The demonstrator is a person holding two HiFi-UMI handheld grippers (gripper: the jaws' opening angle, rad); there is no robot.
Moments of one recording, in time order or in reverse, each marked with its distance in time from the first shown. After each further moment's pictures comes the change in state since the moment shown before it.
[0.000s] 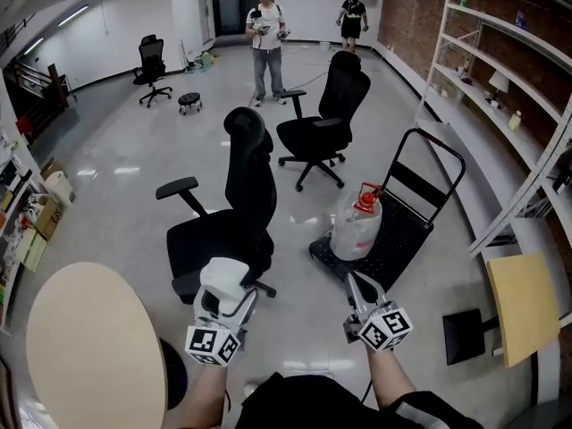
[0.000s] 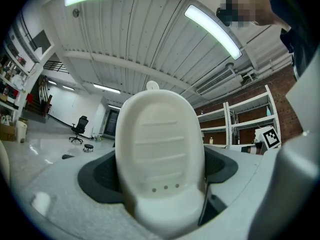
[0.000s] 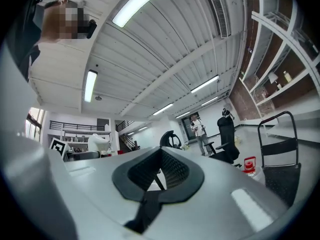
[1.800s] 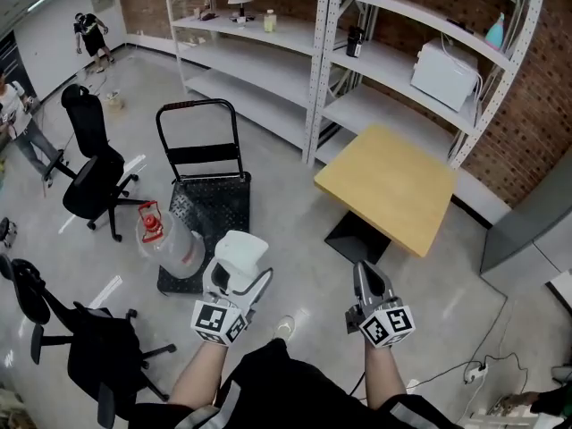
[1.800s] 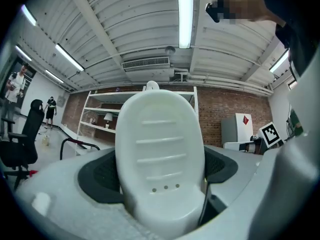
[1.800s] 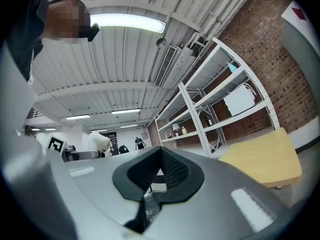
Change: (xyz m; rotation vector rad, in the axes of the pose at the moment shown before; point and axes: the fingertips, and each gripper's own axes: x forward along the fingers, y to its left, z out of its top) left arm 0.239 -0.577 -0.123 -0.049 0.178 -1.038; right arm -0.470 -0.271 0.121 -0.106 -0.261 -1.012
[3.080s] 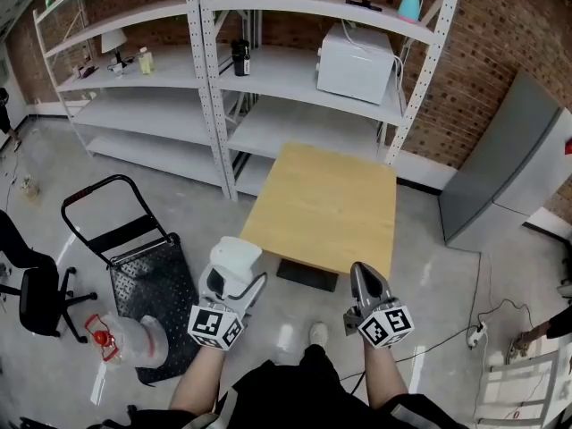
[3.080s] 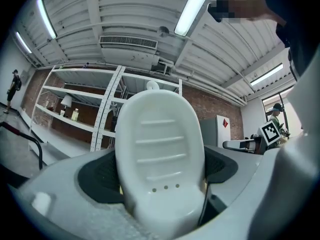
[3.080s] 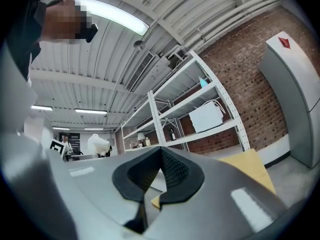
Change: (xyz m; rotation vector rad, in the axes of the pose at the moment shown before) left arm 0.306 -0.035 -0.022 -0.036 0.039 -0.380; right arm 0.060 -0.206 0.064 -0.042 -0.107 -0.368
